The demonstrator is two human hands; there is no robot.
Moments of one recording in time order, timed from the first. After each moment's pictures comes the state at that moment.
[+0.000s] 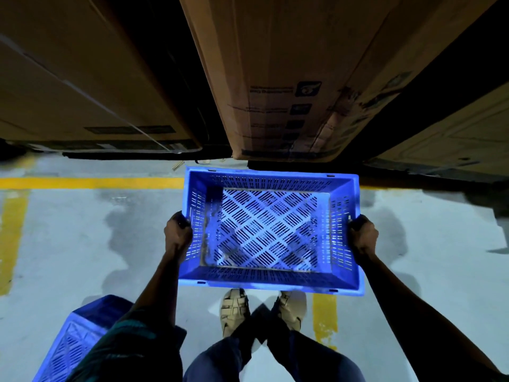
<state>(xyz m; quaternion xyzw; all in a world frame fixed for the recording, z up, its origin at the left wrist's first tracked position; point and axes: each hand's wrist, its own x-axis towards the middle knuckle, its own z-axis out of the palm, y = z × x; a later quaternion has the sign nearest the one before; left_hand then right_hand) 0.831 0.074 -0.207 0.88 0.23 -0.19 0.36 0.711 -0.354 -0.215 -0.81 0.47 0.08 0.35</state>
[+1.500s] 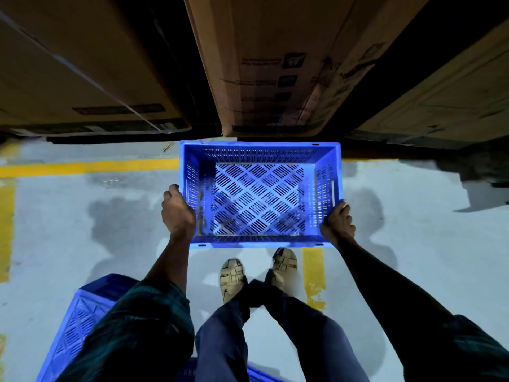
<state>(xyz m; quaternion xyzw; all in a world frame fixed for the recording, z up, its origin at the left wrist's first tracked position) 0.802 0.055 -0.154 0.96 0.15 -0.14 0.18 0.660 -0.291 -0.165 -0.83 0.42 0.33 0.16</state>
